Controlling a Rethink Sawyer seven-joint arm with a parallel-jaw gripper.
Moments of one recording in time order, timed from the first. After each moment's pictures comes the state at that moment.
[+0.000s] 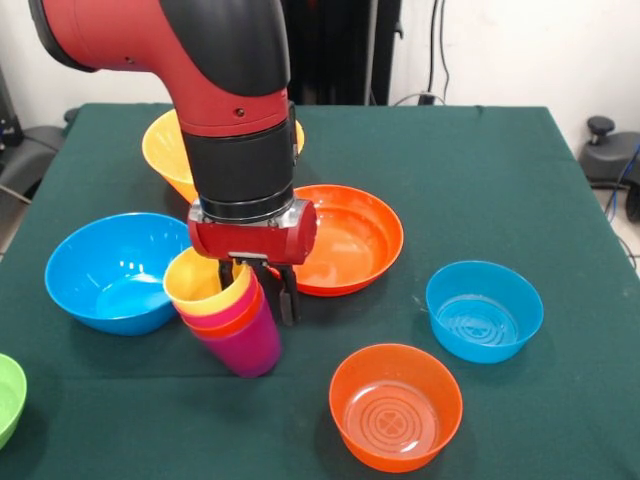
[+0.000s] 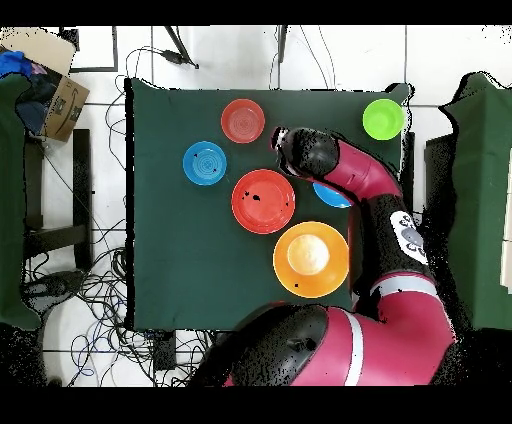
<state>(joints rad) -0.44 -0.40 0.16 1.35 0.07 0.46 1.59</state>
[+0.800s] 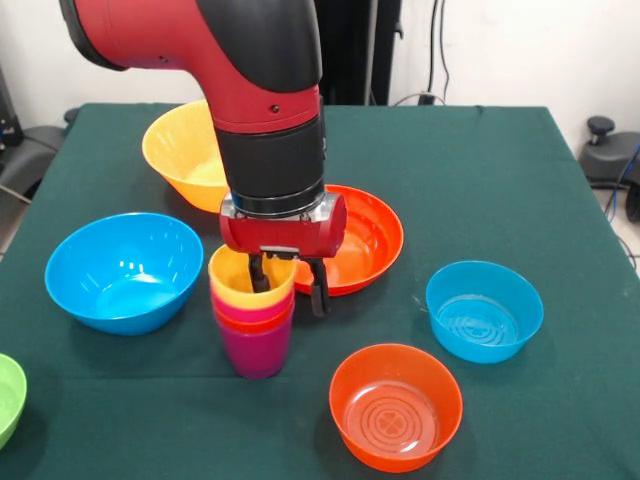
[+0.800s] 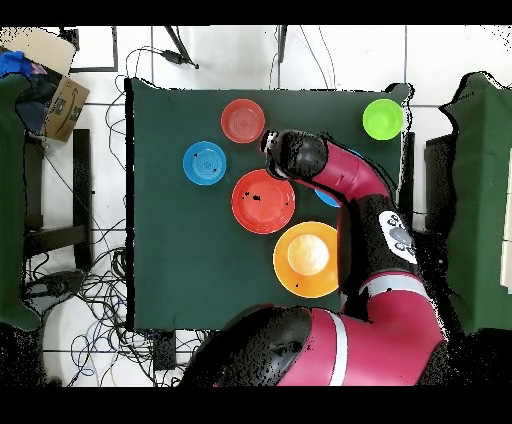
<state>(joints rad) -0.42 -0.41 0.15 1.38 0.10 0.46 1.59</state>
